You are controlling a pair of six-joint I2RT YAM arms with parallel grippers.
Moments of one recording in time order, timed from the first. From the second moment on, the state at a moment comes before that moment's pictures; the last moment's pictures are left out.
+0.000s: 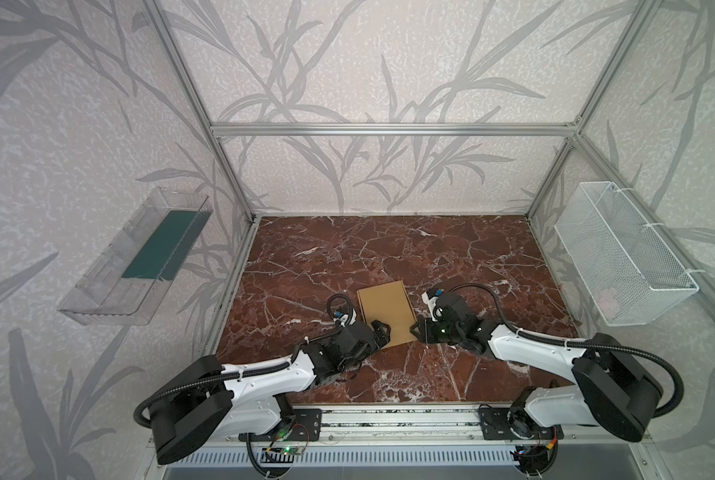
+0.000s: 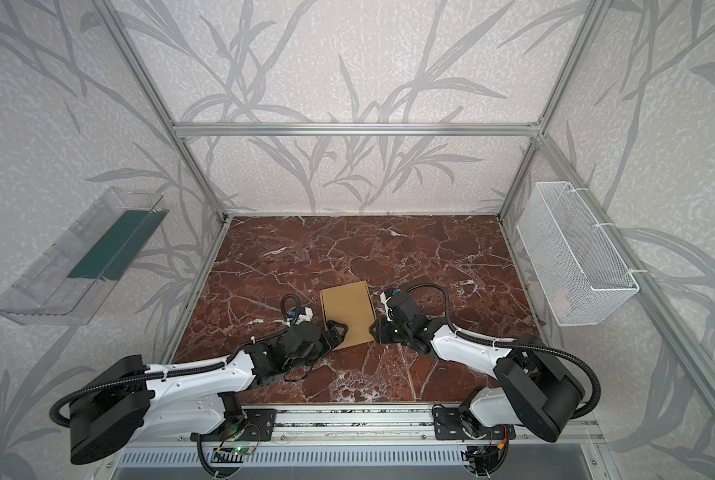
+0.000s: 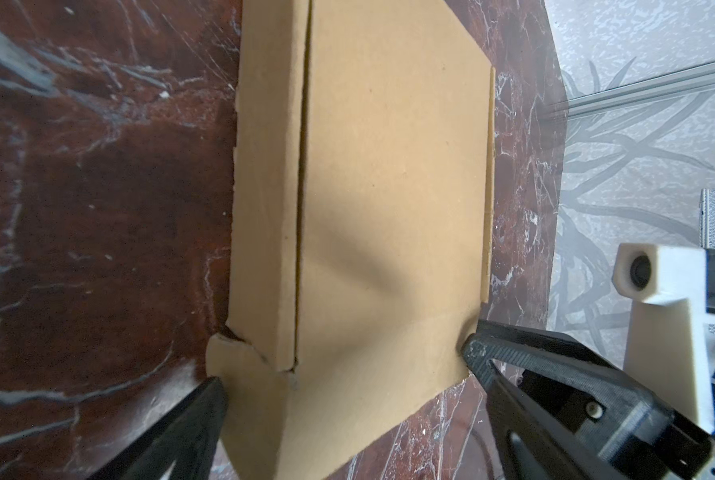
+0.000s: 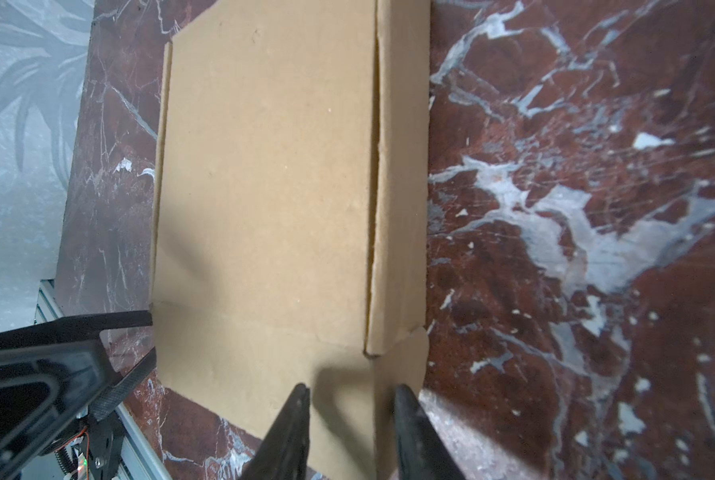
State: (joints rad) left arm -0.96 1.20 0.41 0.07 -0.20 -1.38; right arm 0.71 1.37 0.56 -0.01 -0.23 0.67
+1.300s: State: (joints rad) left arm -0.96 1.20 0.38 0.12 -0.21 -1.39; right arm 0.71 1.37 0.56 0.00 -0.22 0.67
